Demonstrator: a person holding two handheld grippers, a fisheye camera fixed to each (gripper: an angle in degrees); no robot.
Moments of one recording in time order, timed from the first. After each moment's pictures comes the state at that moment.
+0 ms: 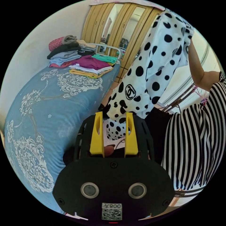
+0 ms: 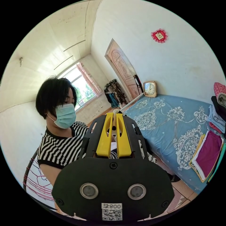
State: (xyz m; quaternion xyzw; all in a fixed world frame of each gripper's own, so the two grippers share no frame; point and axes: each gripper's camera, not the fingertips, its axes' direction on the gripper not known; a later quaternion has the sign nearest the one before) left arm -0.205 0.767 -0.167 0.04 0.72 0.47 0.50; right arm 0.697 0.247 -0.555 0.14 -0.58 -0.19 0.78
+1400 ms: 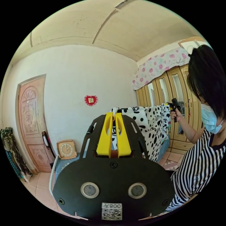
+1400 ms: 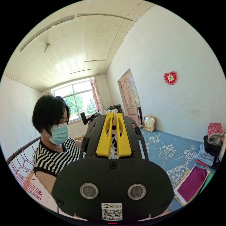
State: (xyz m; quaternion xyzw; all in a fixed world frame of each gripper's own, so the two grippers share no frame) left arm -0.859 0.561 -0.356 0.40 0.58 0.03 0.71; right arm 0.808 0.208 -0.574 0.34 -0.56 -0.20 0.73
